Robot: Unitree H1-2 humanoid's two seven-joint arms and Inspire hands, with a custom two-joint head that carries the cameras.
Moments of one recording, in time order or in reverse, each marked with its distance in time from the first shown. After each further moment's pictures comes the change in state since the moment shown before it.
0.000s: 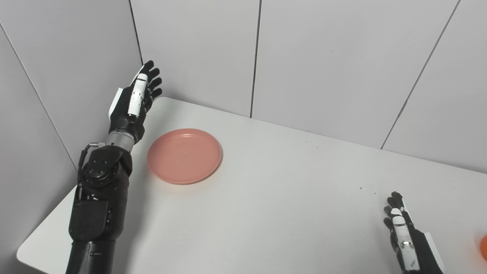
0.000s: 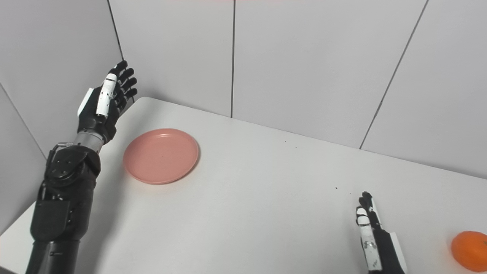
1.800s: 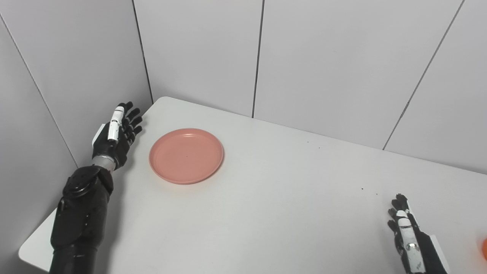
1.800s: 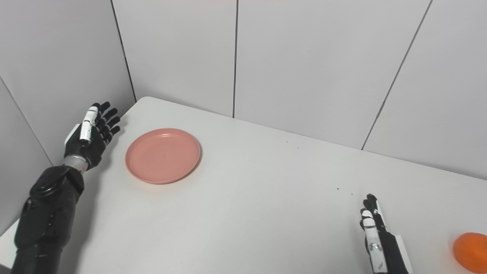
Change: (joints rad) left arm 0.056 0.049 0.085 0.282 -0.160 -0.009 -0.037; right arm 0.000 -0.014 -0.010 0.000 0.024 0.010 0.002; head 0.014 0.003
